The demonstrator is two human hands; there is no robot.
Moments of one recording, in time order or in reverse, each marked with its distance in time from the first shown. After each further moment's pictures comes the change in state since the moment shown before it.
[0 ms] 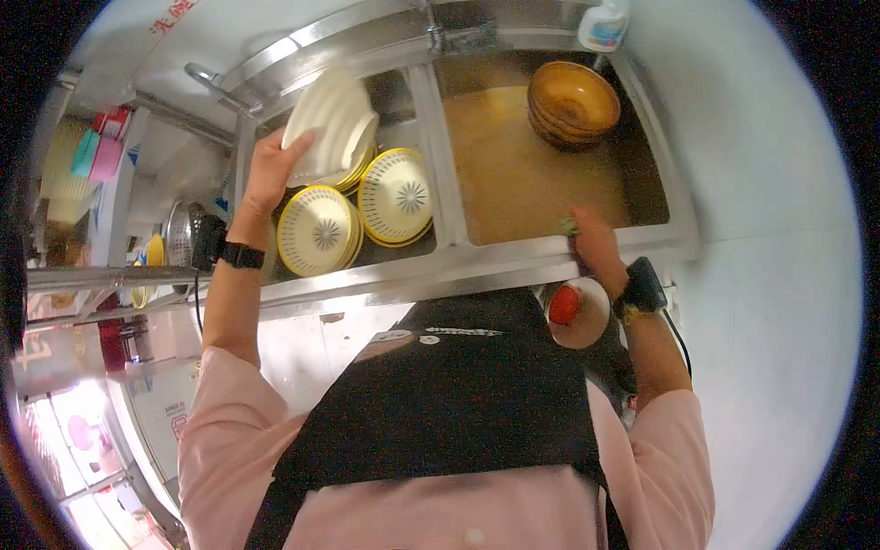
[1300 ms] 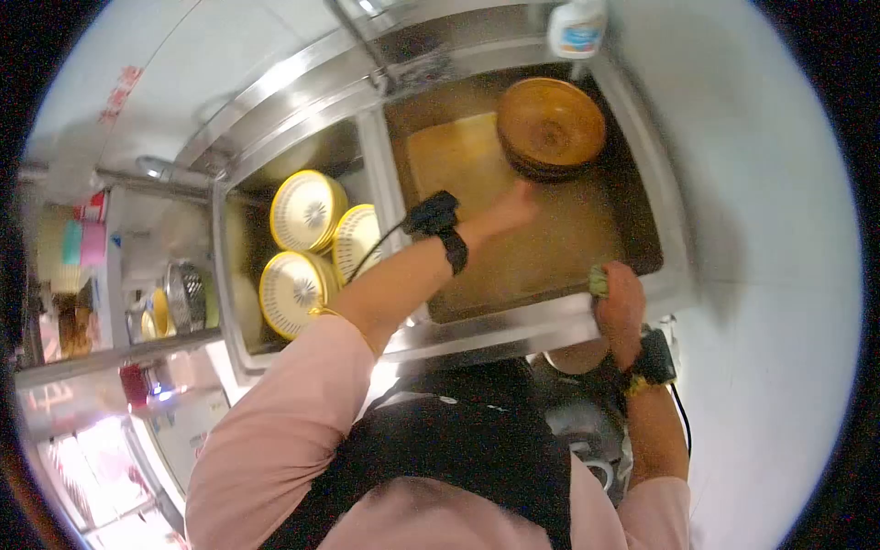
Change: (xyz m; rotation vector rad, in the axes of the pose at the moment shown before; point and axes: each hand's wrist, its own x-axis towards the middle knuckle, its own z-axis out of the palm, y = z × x) left_hand 0.099 -0.182 0.364 0.573 -0.517 -0.176; right_hand -0.012 0.057 -0.025 0.001 0.388 0.125
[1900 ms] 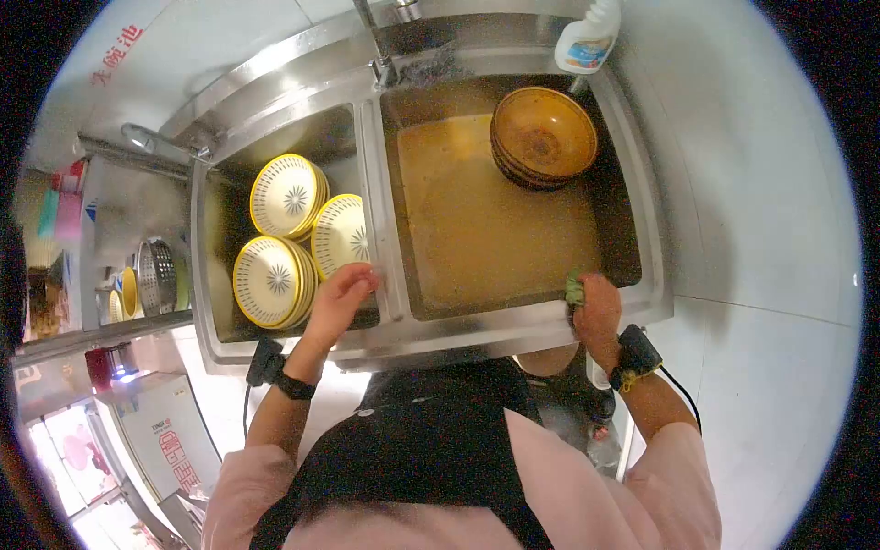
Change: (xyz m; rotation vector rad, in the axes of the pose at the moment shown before) left_hand -0.256 -0.059 -0.126 -0.690 0.201 -0.064; right_hand 0.006 0.001 -0.010 -0.023 -0.126 -0.158
